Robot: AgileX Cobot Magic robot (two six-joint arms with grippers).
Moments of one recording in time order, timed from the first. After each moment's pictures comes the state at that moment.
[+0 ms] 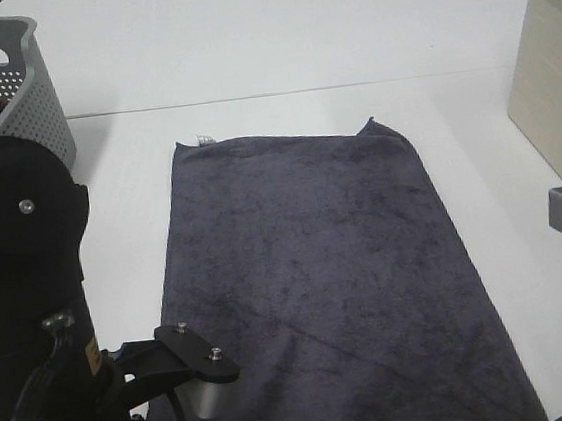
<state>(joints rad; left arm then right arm) -0.83 1.67 -0.83 -0.47 1.13 0.36 0.31 1.13 -0.55 0.23 1.12 -0.03</state>
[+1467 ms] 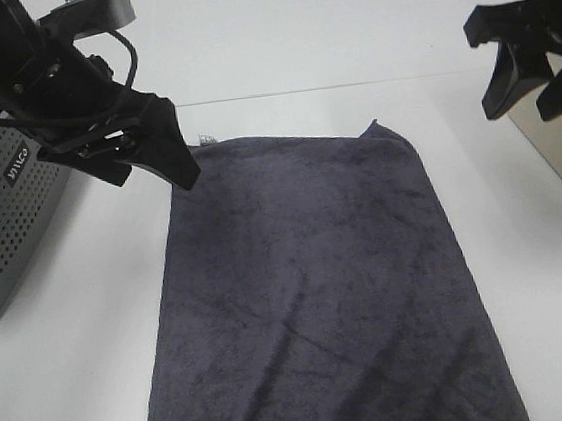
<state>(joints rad) -0.35 1.76 -1.32 -0.48 0.90 0.36 0.16 1.48 -1.14 0.14 0.90 0.09</state>
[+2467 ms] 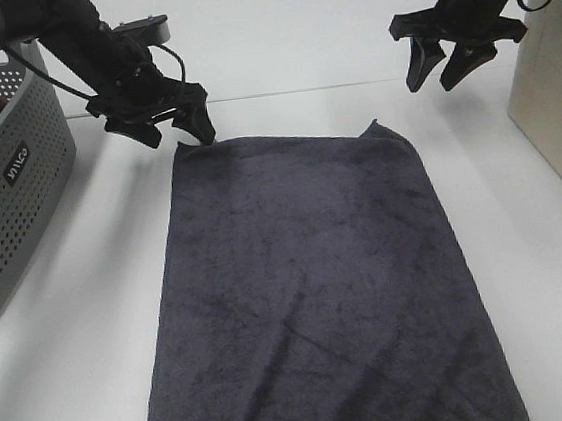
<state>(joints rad) -0.22 2.52 -2.22 -0.38 1.01 0.25 0.05 2.42 -2.20 0.22 1.17 -0.17</state>
